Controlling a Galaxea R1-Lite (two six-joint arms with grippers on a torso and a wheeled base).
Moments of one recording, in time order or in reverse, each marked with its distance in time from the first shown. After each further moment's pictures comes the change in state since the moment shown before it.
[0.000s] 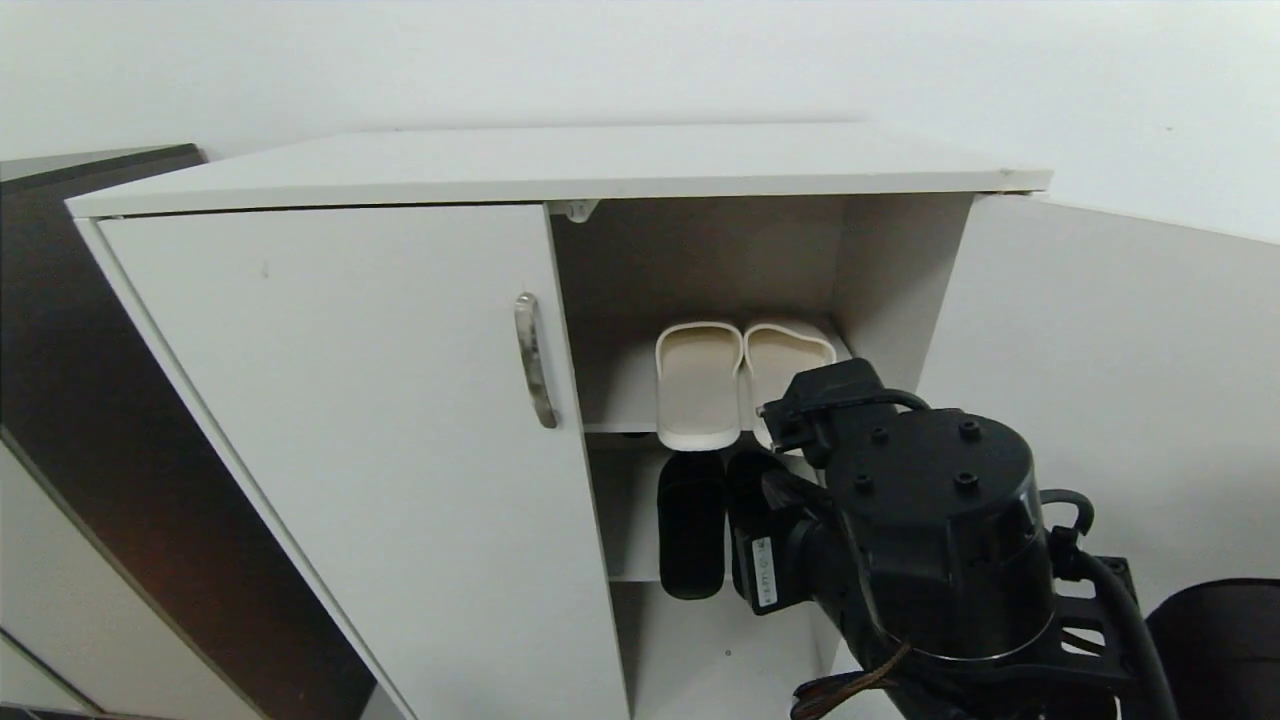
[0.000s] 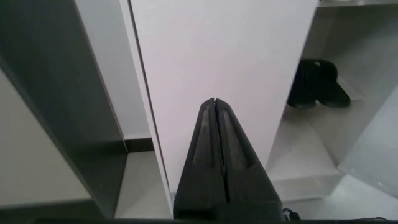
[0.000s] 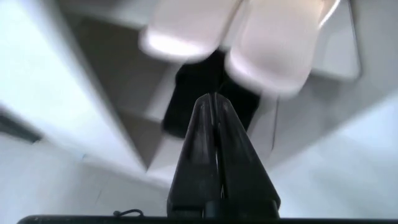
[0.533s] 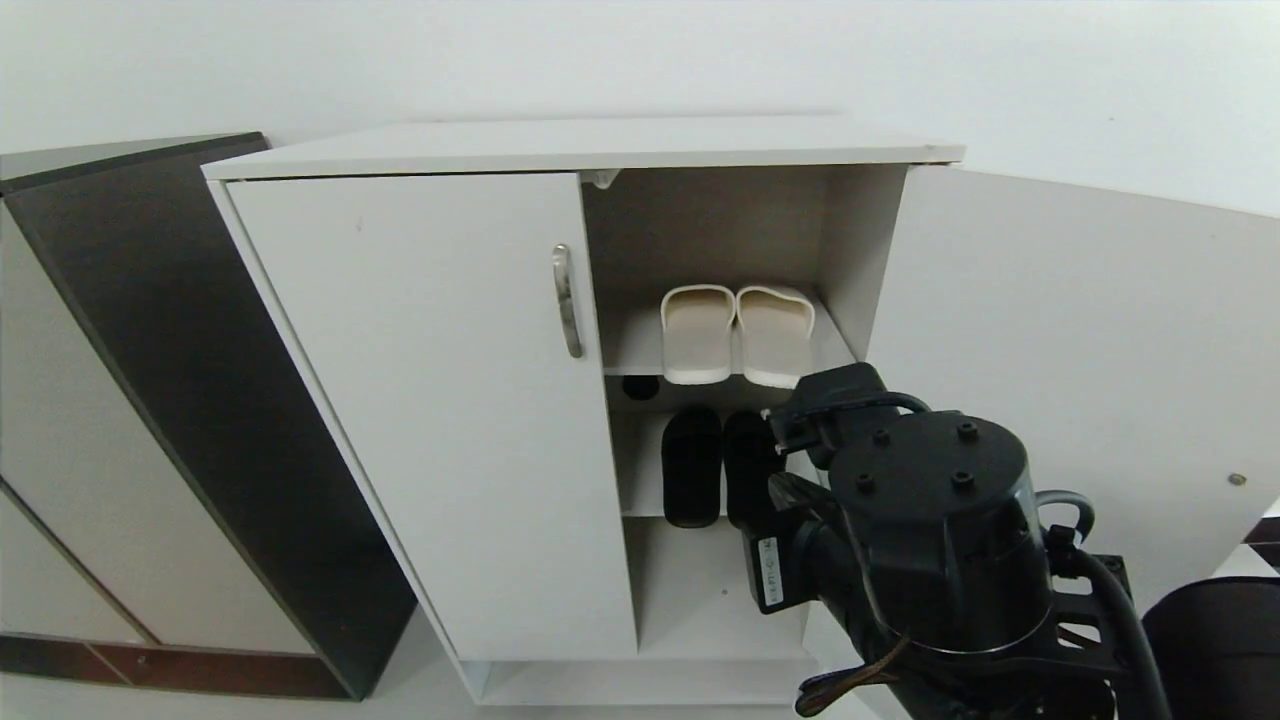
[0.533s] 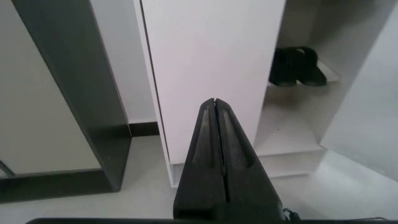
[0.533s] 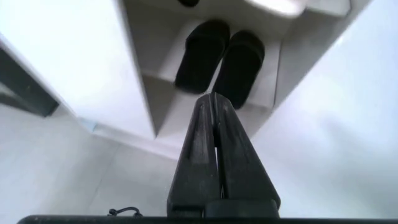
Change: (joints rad) left arm 0.000 0.000 0.000 0.000 0.000 0.000; right arm -0.003 0.001 0.012 -0.003 0.002 0.001
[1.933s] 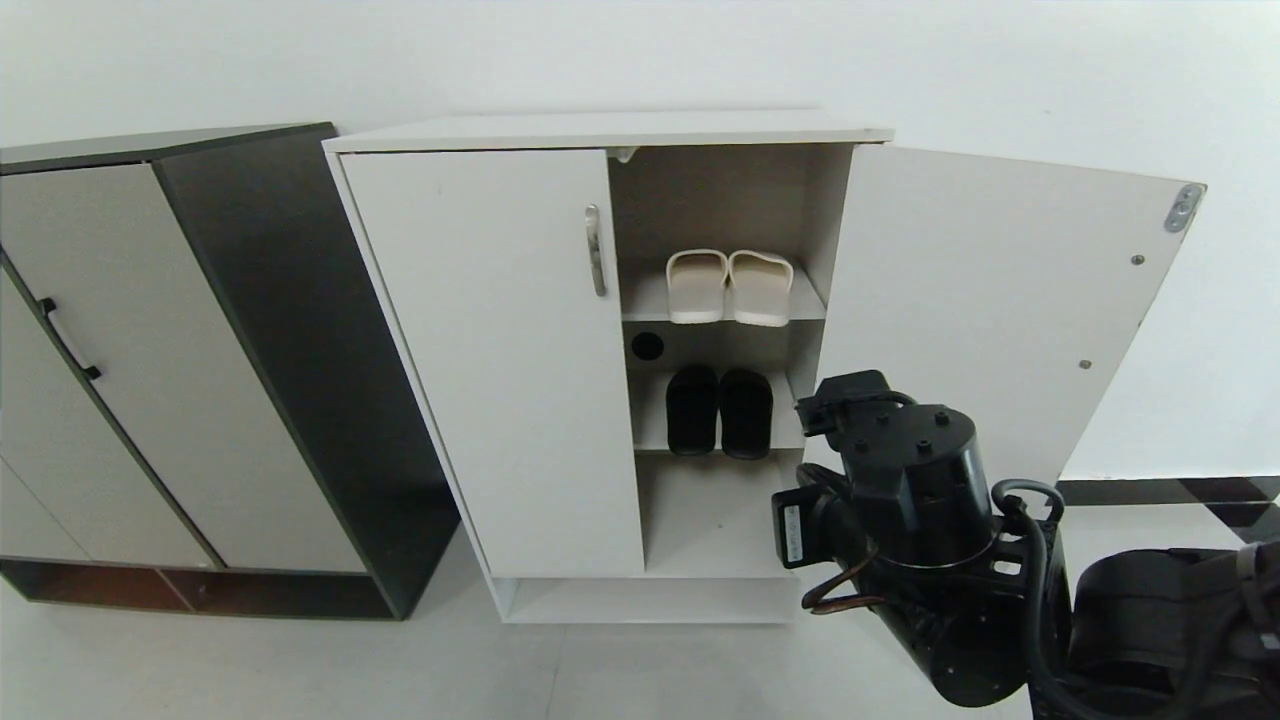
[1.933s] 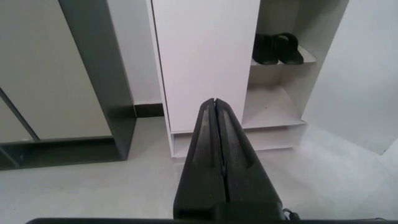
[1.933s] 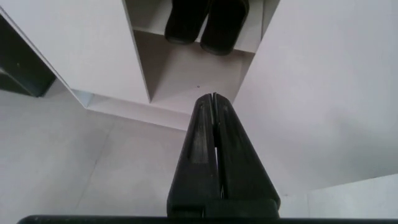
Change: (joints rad) left arm 0.000 0.000 0.000 0.000 0.002 -0.002; right arm -0.173 0.089 0.067 -0.157 0.080 -0.017
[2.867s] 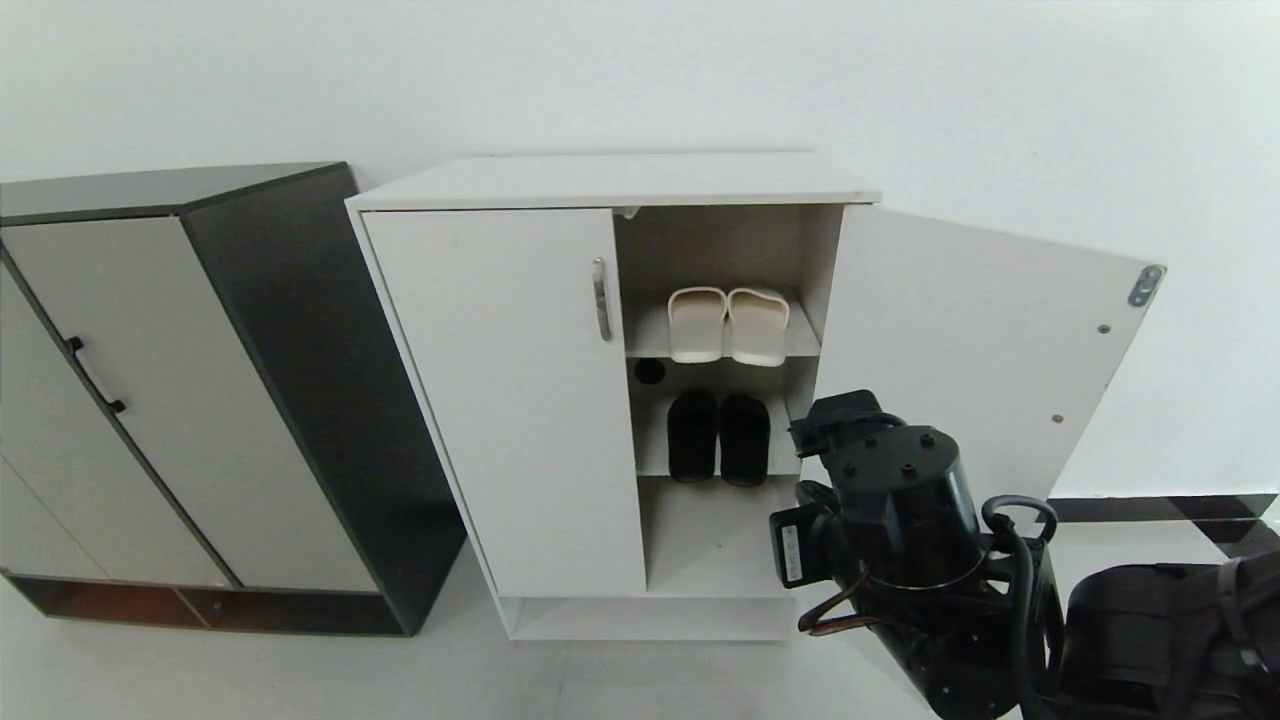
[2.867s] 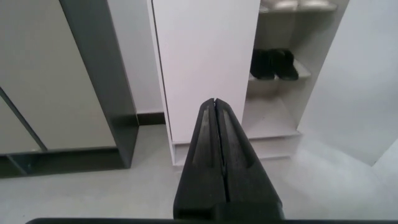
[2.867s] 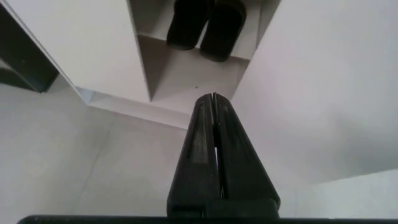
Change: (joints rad) left arm 0.001 0.000 0.000 -0.001 0.000 0.000; right arm 0.001 0.016 0.023 0.000 -0.001 0.001
